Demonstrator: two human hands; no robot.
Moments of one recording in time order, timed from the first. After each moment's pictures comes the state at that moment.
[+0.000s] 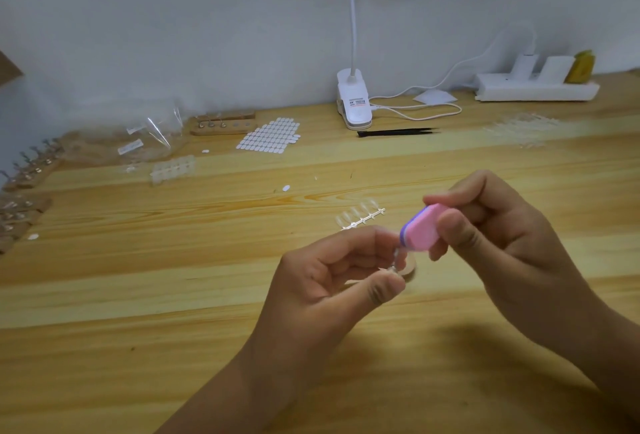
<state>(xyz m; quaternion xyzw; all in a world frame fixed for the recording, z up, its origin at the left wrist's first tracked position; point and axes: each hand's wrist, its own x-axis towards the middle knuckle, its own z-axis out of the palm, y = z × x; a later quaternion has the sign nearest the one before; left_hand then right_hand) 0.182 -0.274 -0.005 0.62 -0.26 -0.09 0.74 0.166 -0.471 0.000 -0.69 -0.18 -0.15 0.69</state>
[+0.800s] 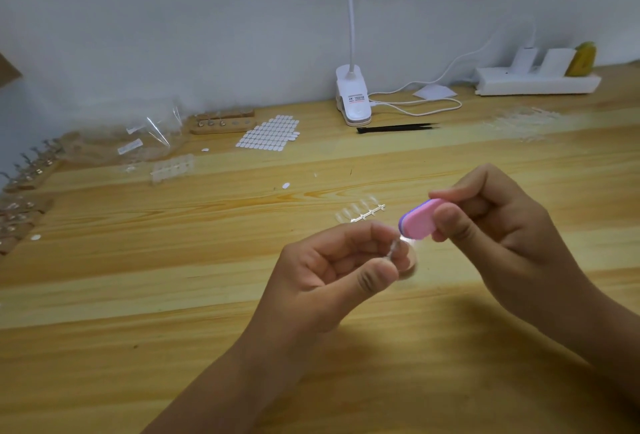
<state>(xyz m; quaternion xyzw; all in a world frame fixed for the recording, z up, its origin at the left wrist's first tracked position) 0.183 -0.274 -0.004 0.56 -0.23 -0.14 0.78 0.169 -0.476 -0.004 -0.74 -0.17 -0.18 0.63</state>
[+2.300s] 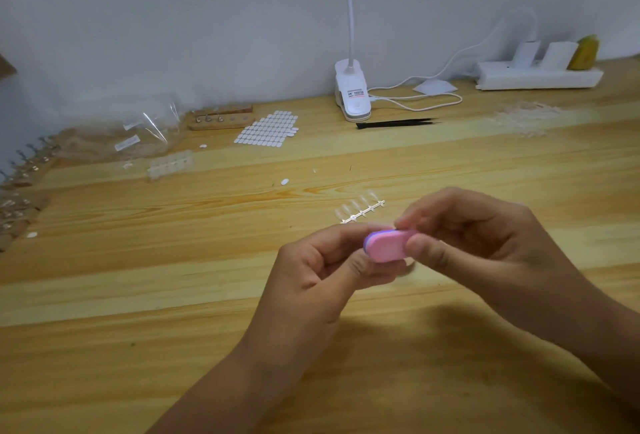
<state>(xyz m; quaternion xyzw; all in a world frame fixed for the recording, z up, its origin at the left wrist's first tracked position) 0.183 -0.275 -0.011 0.60 -0.19 -0.11 0.77 0.165 -0.475 -0.001 -0.74 -0.20 -0.08 0.63</state>
